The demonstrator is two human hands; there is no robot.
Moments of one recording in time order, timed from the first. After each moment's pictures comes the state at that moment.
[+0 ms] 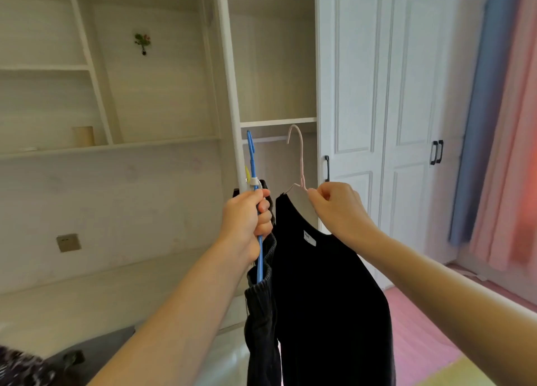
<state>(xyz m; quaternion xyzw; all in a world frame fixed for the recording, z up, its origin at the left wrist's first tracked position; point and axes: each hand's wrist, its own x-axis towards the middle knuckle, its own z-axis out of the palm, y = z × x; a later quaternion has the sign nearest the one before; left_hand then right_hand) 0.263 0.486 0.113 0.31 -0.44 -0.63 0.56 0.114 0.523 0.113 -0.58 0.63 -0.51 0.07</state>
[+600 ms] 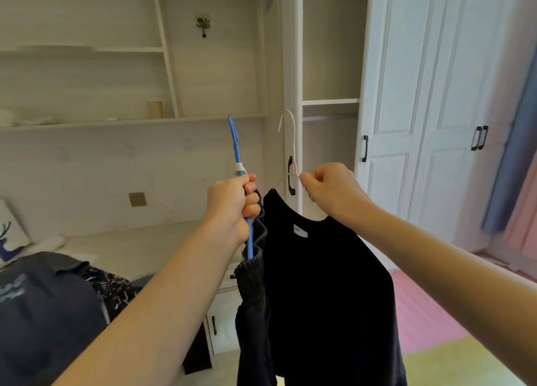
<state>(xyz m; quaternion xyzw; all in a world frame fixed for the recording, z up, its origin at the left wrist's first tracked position) 0.413 0.605 0.119 0.35 -0.35 -0.62 0.61 0.250 0.616 0.122 -0.66 0.60 -0.45 0.11</state>
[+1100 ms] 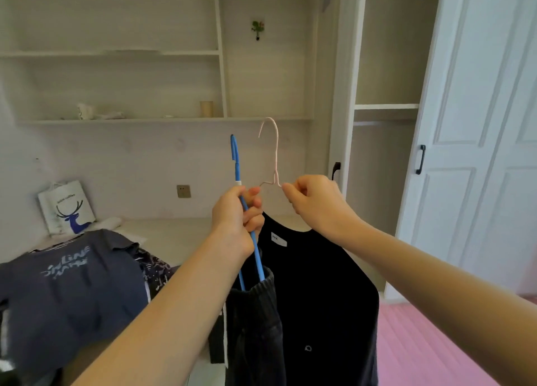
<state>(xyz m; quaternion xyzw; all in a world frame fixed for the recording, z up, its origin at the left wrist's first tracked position) 0.461 0.598 0.103 0.34 -0.23 -0.64 0.65 0.321 0.584 0.113 -0.75 0.49 -0.43 0.14</state>
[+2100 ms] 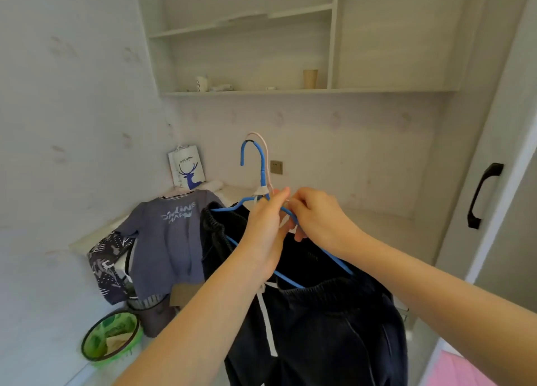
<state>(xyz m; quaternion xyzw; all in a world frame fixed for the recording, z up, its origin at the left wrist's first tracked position) 0.506 0.525 0.047 0.47 -0.33 -0.42 0.70 0.422 0.460 0.056 -0.85 0.32 -0.30 0.30</state>
